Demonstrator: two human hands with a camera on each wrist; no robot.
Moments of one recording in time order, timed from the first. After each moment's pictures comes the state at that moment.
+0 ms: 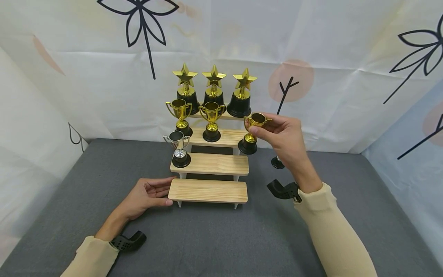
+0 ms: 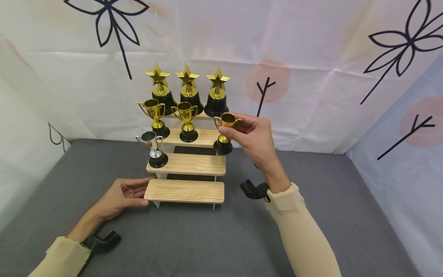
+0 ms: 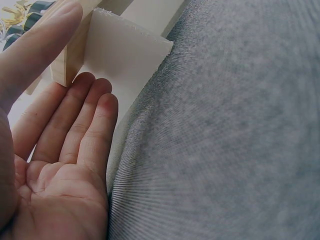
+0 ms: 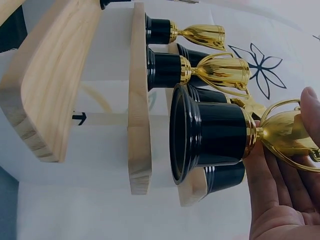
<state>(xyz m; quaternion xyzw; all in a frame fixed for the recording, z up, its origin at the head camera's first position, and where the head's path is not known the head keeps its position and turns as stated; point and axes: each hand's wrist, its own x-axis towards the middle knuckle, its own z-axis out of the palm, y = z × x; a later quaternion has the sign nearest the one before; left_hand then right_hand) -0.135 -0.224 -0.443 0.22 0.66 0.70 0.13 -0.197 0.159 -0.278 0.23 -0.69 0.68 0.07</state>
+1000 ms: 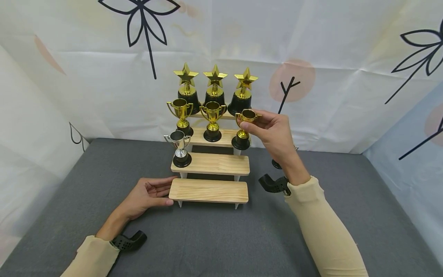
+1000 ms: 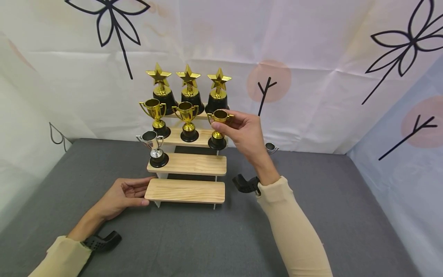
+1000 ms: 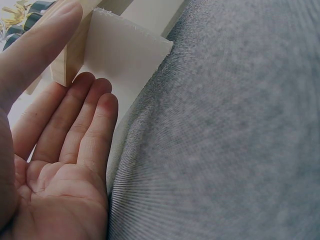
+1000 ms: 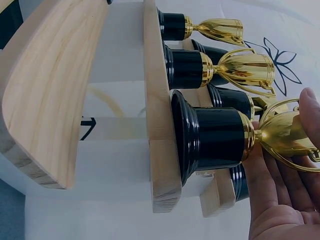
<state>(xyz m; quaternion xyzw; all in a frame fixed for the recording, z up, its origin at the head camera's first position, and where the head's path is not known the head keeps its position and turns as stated) -0.135 -0.224 -0.444 0.21 0.67 0.70 0.12 -0.216 0.141 -0.285 0.24 -0.68 0.69 0.06</state>
